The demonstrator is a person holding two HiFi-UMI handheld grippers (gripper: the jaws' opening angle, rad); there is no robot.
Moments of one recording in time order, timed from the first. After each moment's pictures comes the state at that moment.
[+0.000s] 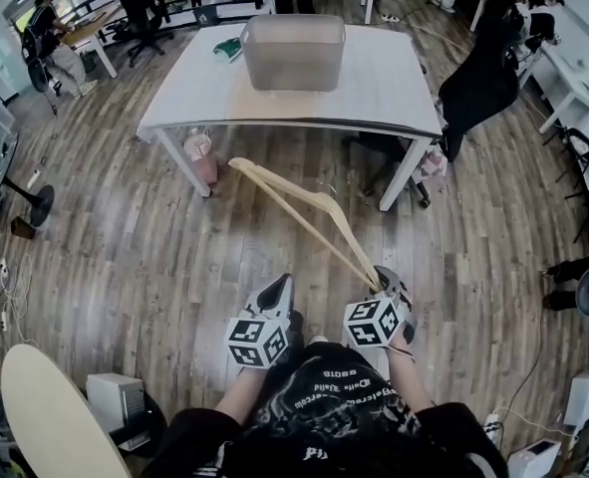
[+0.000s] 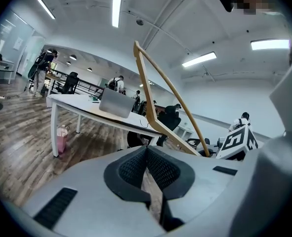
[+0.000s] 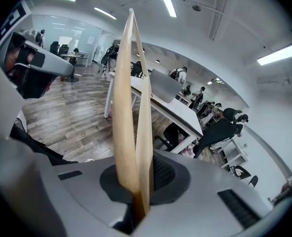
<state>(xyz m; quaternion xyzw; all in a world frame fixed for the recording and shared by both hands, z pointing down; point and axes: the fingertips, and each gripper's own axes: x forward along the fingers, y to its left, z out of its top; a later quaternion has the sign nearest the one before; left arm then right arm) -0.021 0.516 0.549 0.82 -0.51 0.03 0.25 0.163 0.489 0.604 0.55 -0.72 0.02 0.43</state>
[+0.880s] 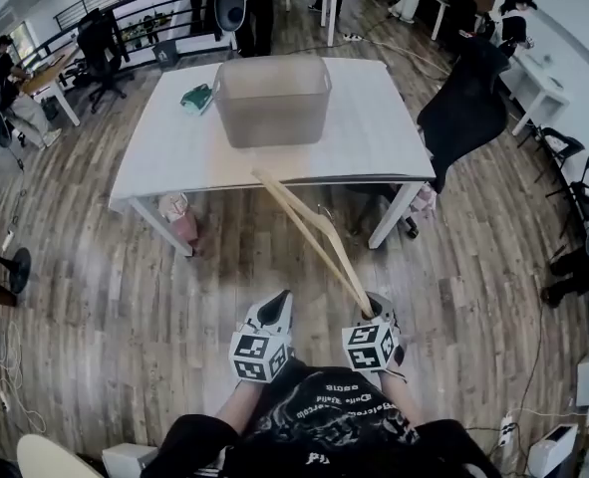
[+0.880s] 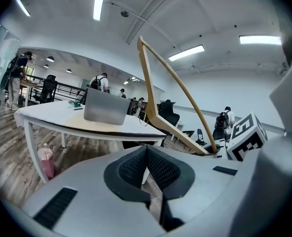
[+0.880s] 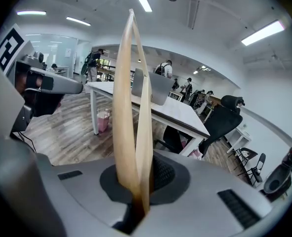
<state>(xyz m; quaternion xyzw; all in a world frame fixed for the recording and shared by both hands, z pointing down) -0.075 0.279 0.549 0.88 -0.44 0.07 0.19 0.088 0.297 0.600 0.60 -0.70 0.10 0.37</state>
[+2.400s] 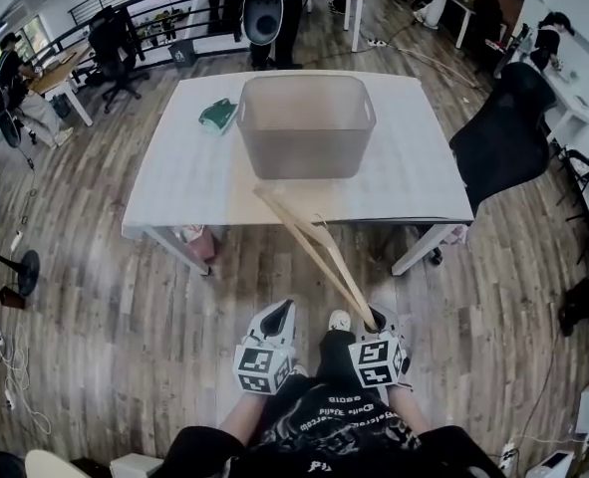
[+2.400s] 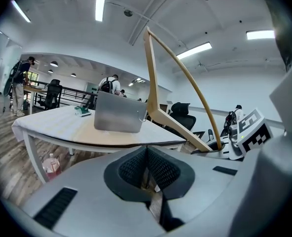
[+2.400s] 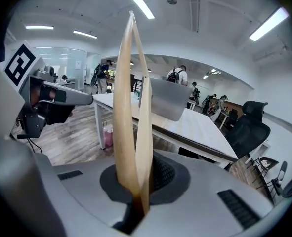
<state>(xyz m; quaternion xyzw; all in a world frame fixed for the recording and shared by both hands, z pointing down) -0.129 0.089 0.548 0.86 -0.47 0.07 0.18 0.022 0.103 0.590 0.56 -0.76 0.09 0.32</state>
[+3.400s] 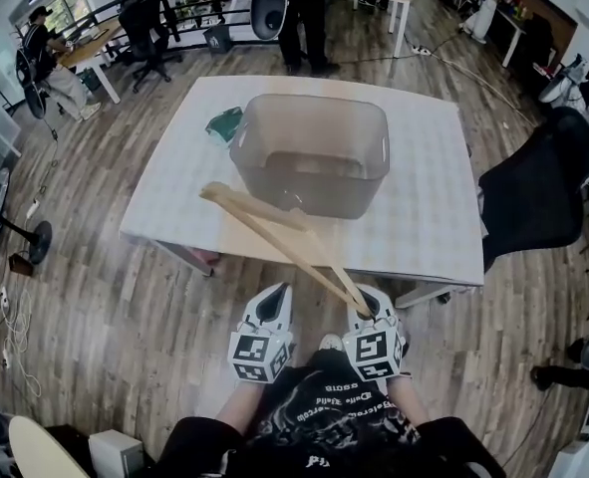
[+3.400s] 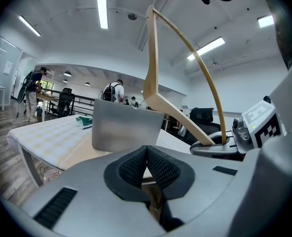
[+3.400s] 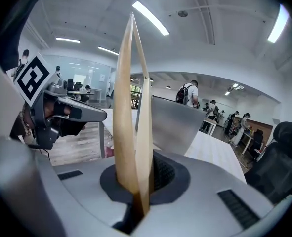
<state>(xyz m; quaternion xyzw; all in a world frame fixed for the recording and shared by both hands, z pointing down) -0.054 -0.117 0.523 0.82 -0.55 0.05 0.16 0.066 -0.127 0.537 0.45 -0.85 0.01 0.27</state>
